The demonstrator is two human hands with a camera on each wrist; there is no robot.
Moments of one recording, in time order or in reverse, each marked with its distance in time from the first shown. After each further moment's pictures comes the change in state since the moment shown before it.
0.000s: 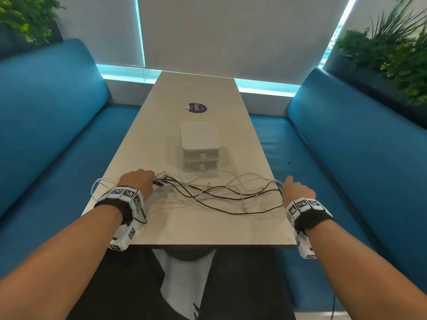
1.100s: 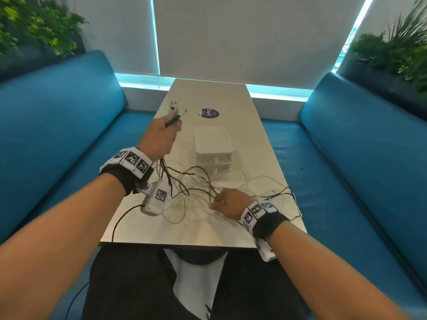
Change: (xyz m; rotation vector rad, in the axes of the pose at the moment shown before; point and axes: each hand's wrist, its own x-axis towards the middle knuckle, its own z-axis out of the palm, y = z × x) left_hand -0.007 0.013 -0.127 -1.394 0.348 0.039; right_hand -0.060 -0.153 -0.008 0.207 -0.204 -0.741
